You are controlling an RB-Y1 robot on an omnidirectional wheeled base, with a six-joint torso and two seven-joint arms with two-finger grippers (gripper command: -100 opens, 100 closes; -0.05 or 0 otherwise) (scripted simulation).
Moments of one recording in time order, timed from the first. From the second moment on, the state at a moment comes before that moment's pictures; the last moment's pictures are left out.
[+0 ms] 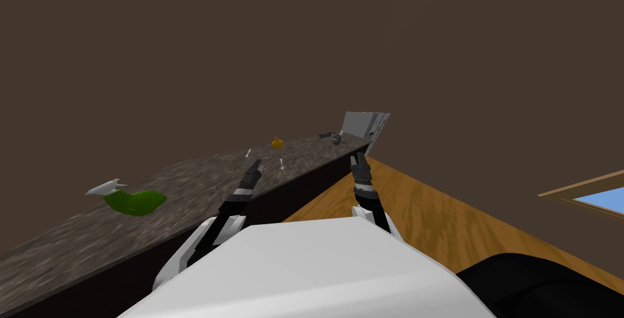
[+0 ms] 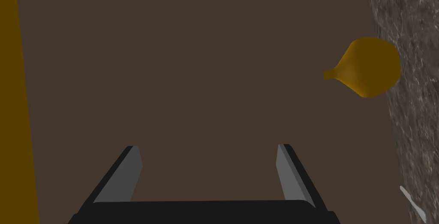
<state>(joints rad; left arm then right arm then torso) 0.45 0.34 0.08 -1.99 -0.05 -0.39 0.10 0.53 -0.02 -0.01 -2.22 0.04 -0.53 0.03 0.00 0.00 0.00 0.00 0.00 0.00</state>
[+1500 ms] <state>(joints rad) 0.47 0.71 0.11 -1.74 0.01 -0.05 0.14 0.53 -0.02 -0.01 -2.22 0.04 -0.53 0.03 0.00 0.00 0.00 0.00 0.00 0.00</state>
